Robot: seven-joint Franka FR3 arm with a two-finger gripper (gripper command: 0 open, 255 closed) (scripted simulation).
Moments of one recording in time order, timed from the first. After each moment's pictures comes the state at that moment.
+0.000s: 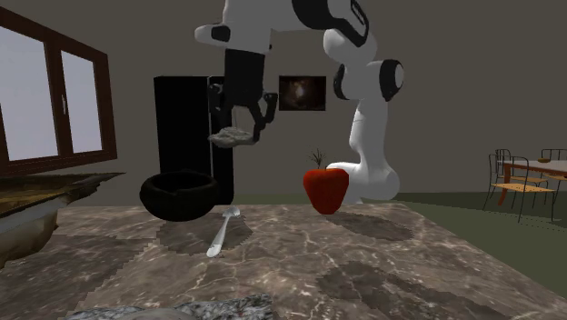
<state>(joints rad) 0.08 -0.31 0.02 -1.85 -0.24 1.47 -0.59</state>
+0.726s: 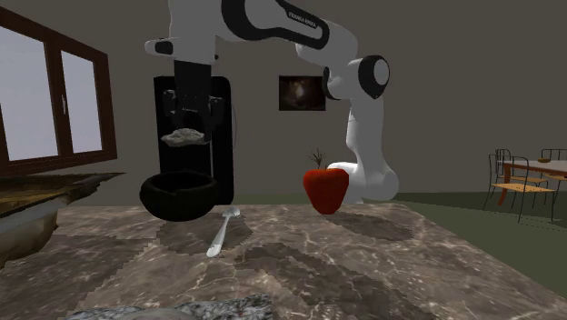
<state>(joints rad) -0.01 -0.13 -0.12 -1.68 -0.27 1.54 -0.82</state>
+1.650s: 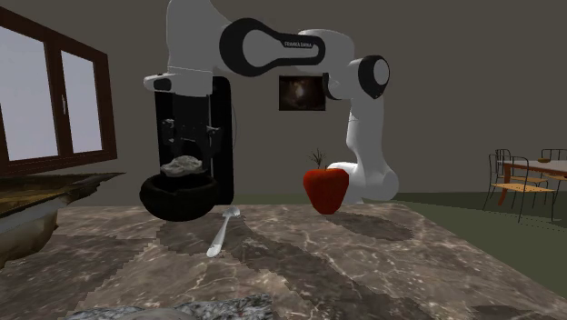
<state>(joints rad) -0.02 -0.14 -0.13 -1.86 -0.28 1.71 -0.79</state>
